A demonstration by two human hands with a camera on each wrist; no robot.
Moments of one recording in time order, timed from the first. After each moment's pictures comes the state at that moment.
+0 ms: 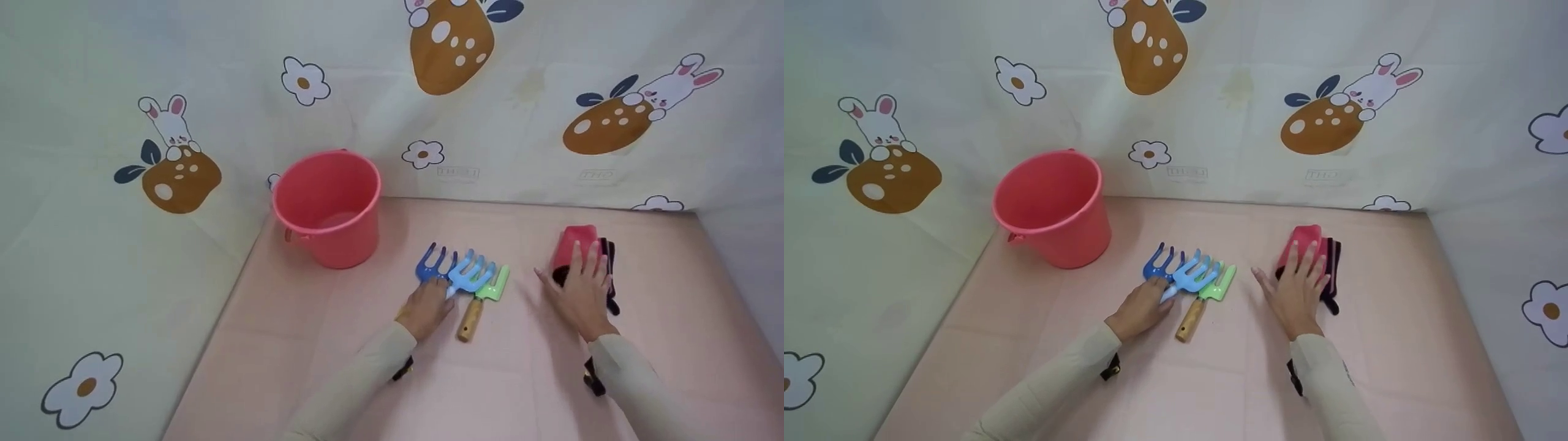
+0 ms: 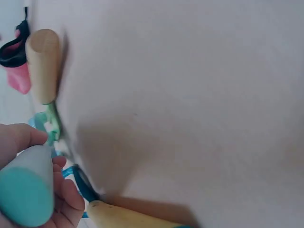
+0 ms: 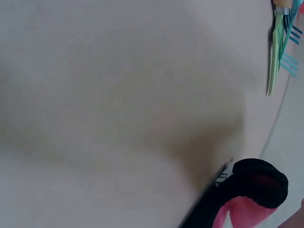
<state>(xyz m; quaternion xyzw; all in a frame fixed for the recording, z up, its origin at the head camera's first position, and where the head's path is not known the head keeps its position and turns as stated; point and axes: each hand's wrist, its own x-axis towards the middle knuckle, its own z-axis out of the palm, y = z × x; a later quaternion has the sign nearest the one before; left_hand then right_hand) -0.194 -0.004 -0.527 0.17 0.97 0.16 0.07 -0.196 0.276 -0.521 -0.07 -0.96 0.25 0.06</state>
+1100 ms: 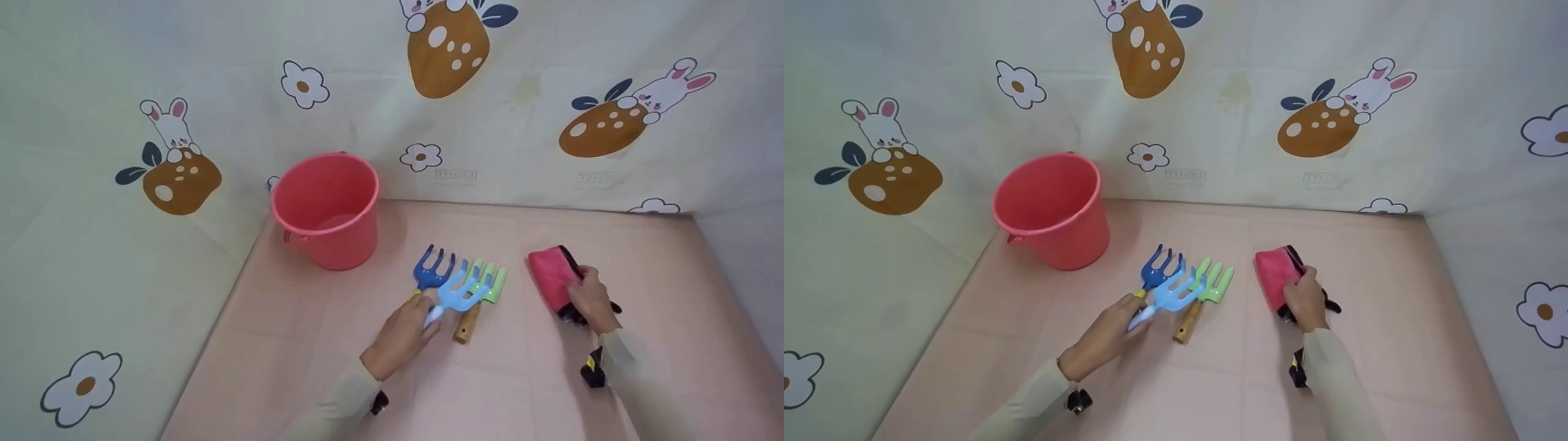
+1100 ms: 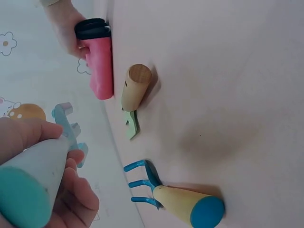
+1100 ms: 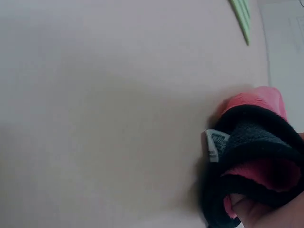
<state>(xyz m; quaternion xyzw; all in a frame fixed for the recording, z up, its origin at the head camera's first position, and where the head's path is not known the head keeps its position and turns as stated) -0.137 -0.038 -0.484 0.18 0.95 0.26 0.05 -0.204 0.309 -0.521 -0.15 -0.90 0.40 -0.13</state>
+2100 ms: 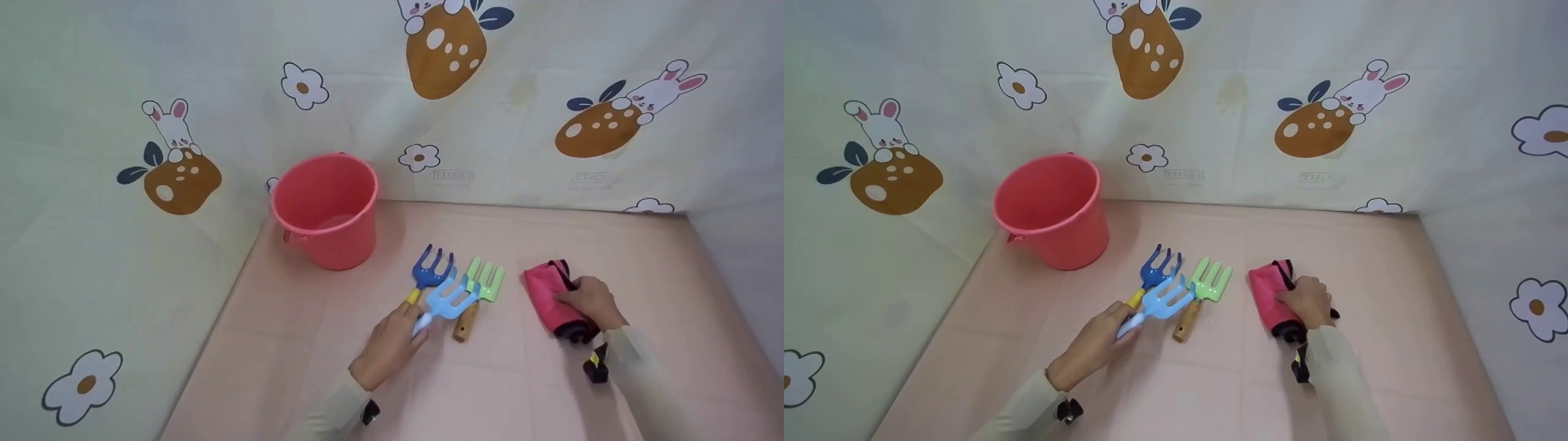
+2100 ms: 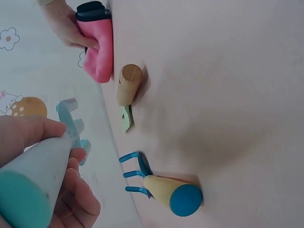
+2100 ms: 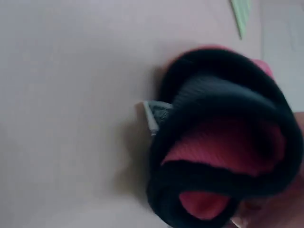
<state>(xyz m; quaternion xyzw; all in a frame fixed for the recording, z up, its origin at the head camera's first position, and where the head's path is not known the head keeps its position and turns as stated) -0.124 -0.054 -0.490 0.17 0.95 0.25 0.04 -0.195 0.317 -0.510 -0.09 -0.94 0.28 -0.14</state>
